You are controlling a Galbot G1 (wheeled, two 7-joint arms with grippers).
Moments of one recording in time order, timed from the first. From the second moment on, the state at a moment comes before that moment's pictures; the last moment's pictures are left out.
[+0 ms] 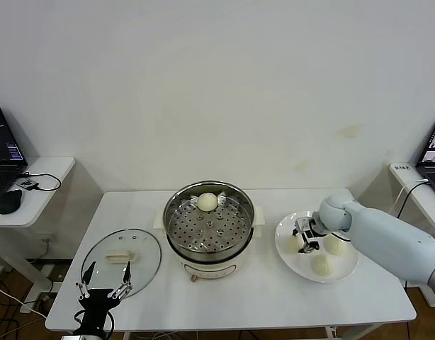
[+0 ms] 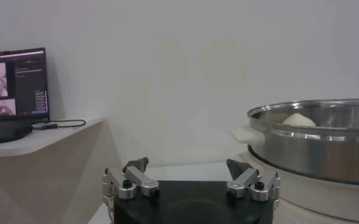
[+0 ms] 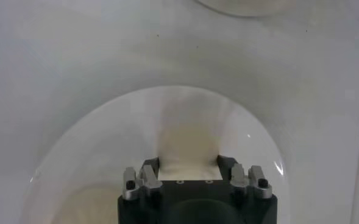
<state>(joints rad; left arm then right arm) 1.77 -1.25 -0.60 -2.09 -0.20 -0.11 -0.18 -0.04 0.74 -0.84 1.27 -0.15 -0.20 -0.95</state>
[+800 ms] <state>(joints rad) 1.77 -1.24 -0.60 -2.12 -0.21 -0.11 -0.18 0.50 0.70 -1.09 1.50 0.21 -0.33 -0.96</state>
